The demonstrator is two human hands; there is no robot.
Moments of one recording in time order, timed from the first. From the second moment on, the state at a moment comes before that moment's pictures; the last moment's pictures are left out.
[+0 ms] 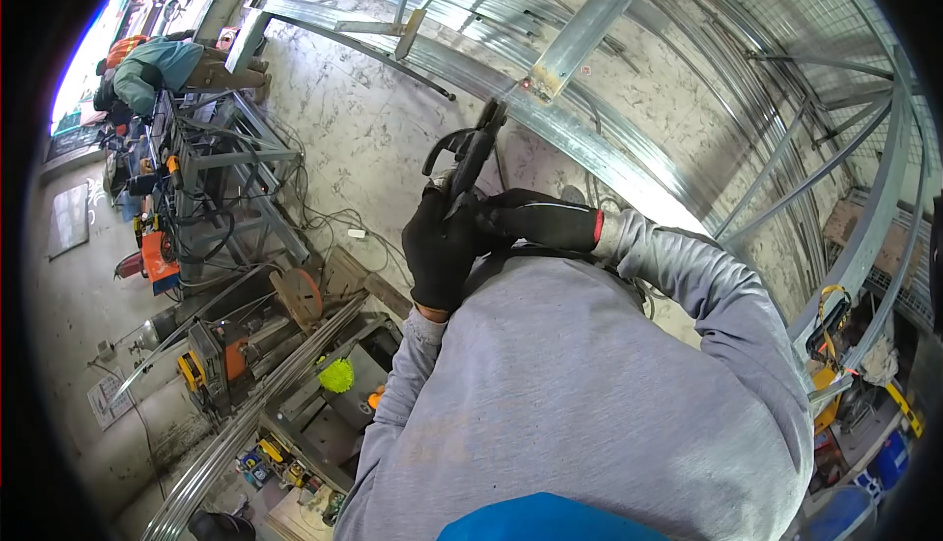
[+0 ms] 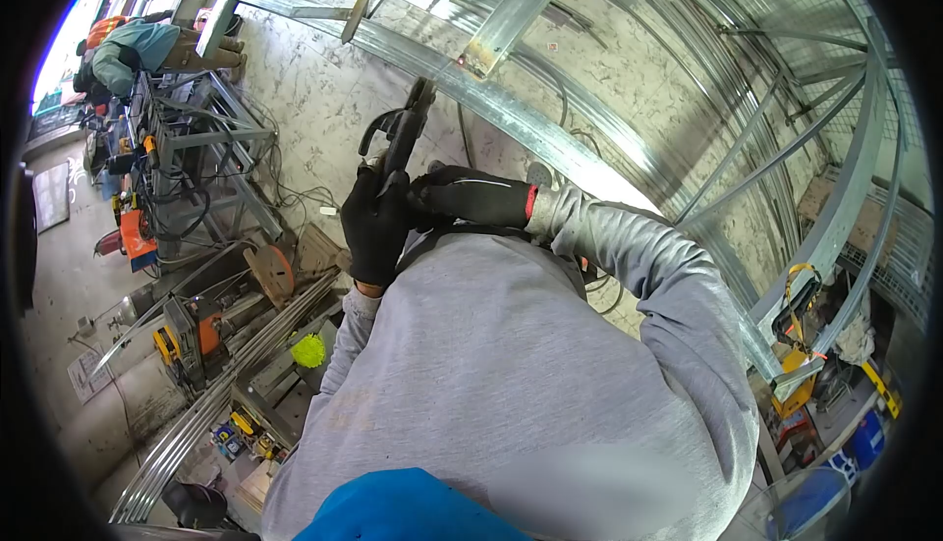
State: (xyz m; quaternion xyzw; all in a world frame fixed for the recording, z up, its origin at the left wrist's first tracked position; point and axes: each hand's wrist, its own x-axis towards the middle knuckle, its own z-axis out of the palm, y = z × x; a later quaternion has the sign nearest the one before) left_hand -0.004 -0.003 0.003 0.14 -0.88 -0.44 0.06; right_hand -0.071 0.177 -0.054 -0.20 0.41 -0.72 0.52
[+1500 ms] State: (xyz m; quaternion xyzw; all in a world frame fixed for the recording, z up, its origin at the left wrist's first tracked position) left_hand -0.250 -0.169 -0.056 -0.11 -0.99 -0.02 0.12; right_hand -0.025 0.330 -0.048 0.08 0.38 -0.91 -0.17
